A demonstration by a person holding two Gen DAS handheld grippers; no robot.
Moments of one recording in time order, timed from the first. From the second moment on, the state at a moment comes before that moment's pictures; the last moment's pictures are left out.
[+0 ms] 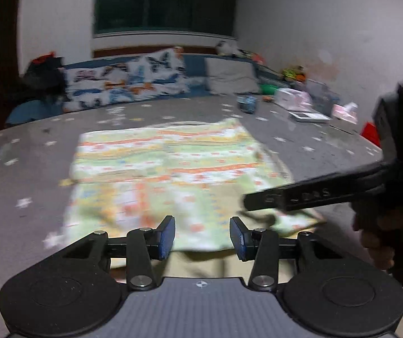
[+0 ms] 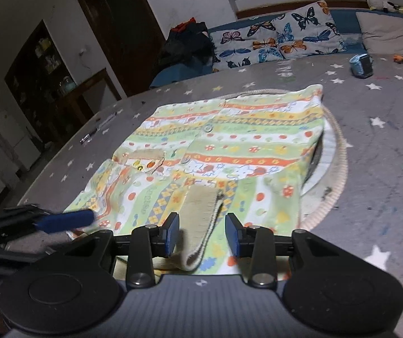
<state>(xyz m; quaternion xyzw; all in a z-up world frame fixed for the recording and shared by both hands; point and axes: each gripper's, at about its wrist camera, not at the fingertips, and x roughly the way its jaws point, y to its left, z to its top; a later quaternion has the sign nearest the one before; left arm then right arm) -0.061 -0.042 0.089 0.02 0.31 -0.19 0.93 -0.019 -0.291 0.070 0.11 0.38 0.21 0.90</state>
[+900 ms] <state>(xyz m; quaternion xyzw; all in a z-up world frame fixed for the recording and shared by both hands) -0.006 0.016 0.089 0.00 0.35 -0.11 0.93 -0.028 -0.261 0.090 -0.02 0.31 0.13 0.94</state>
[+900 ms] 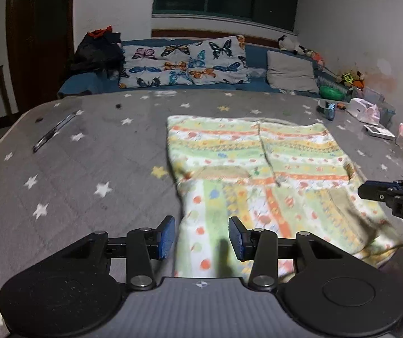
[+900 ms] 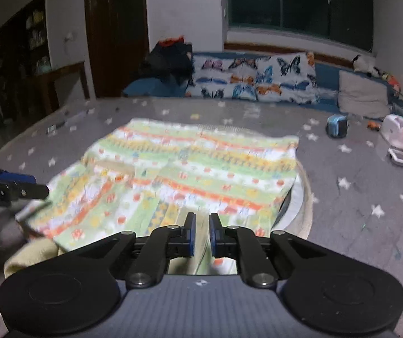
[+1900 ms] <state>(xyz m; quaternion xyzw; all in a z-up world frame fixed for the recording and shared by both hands) -0.020 -0.043 0.069 0.12 0.34 -0.20 0.91 -0.047 -0.252 0.071 -0.09 0.33 0.24 0.91</state>
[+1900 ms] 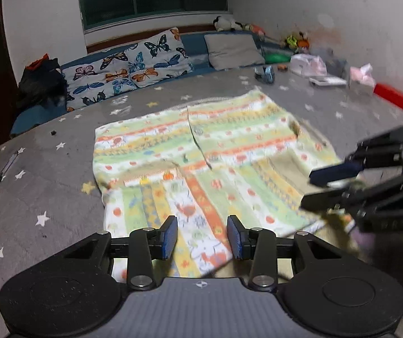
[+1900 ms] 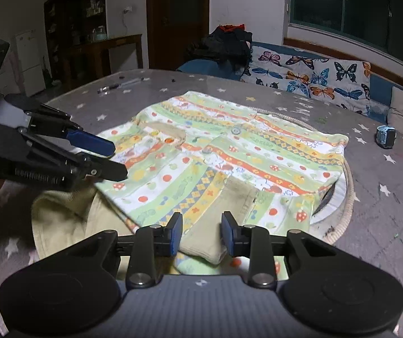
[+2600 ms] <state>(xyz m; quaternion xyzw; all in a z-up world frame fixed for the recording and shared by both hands) -0.071 -0.020 0.079 -0.02 0.42 -0.19 0.89 -0.121 -0.261 0.087 -0.23 0.30 0.27 0.89</state>
